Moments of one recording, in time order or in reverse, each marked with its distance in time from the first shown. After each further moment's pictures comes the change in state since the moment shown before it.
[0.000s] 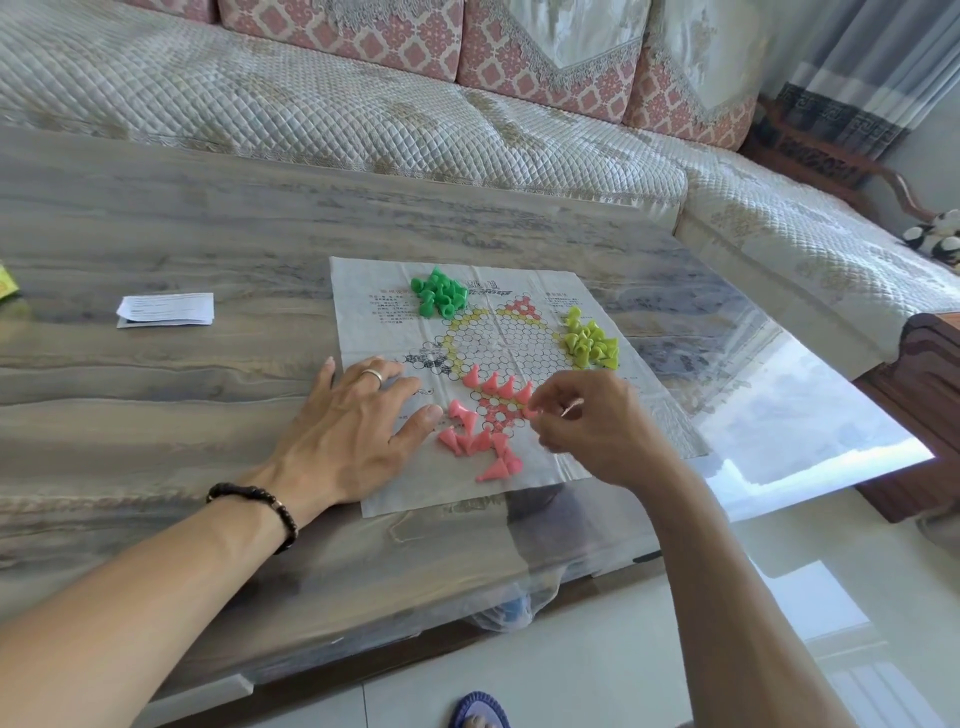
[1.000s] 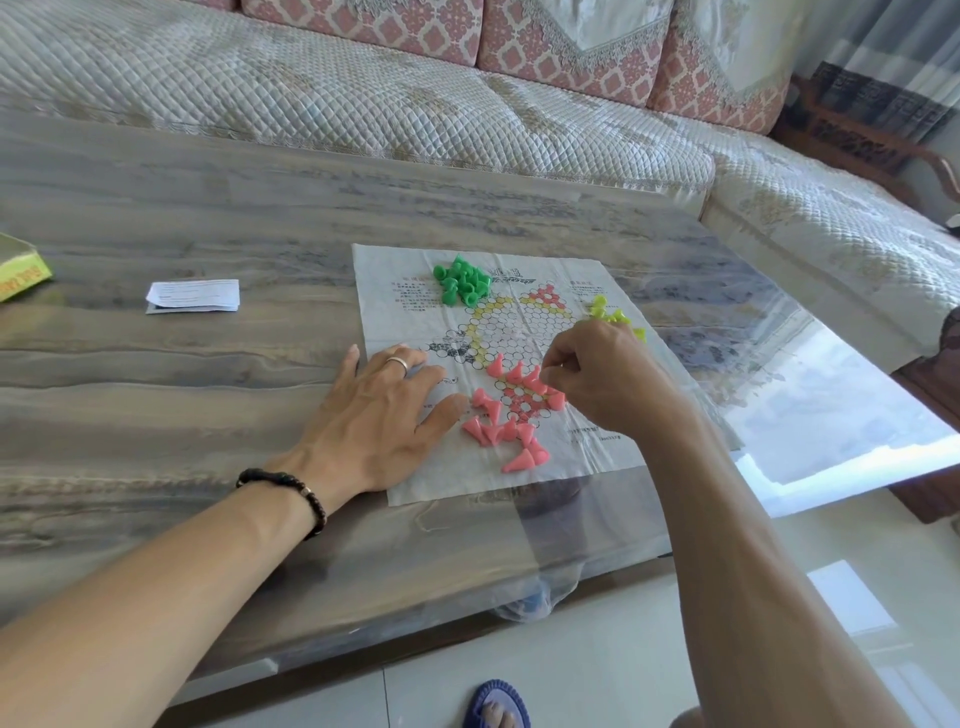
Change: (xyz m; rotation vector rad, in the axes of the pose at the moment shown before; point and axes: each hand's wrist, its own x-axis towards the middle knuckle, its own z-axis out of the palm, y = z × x) left_hand -0.001 0.002 -0.004 -0.012 -0.025 -0.005; right_hand 0.037 -0.021 0.002 -0.406 0.019 -0.131
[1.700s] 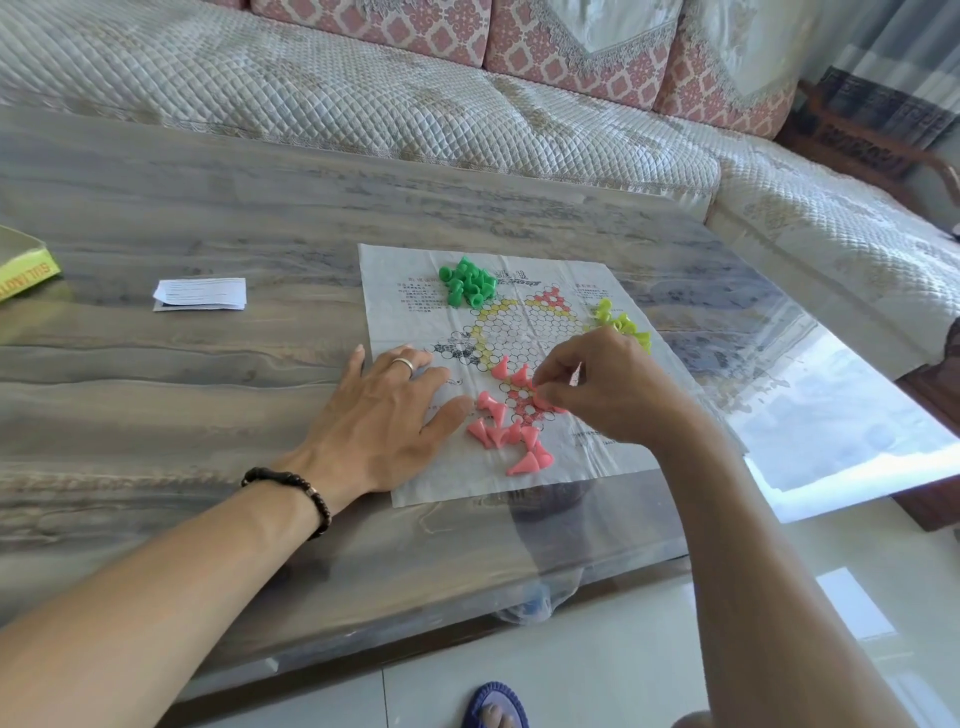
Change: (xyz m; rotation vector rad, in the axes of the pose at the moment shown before) left_hand -0.001 0.001 -0.001 0.005 0.002 0.006; right_hand -0.009 -0.005 -0.006 0.173 -0.091 -0.031
